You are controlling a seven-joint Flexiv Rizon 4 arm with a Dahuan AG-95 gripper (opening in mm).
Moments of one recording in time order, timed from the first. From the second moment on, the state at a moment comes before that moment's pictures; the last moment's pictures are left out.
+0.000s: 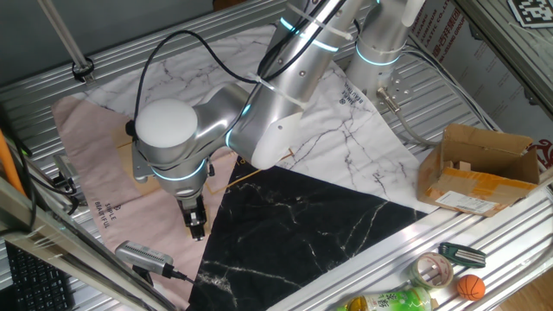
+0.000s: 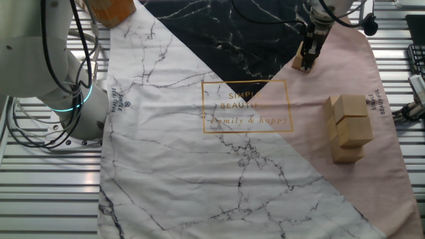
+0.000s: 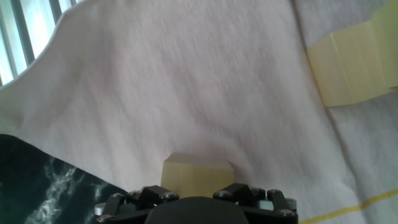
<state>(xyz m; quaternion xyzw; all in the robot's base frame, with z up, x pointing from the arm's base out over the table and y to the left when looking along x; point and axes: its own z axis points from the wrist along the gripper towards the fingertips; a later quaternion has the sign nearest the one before) 0.642 0.181 0.027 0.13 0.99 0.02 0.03</state>
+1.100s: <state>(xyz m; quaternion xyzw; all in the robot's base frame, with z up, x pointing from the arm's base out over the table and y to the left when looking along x) 0.655 0.185 0.044 0.12 0.99 0.01 0.02</state>
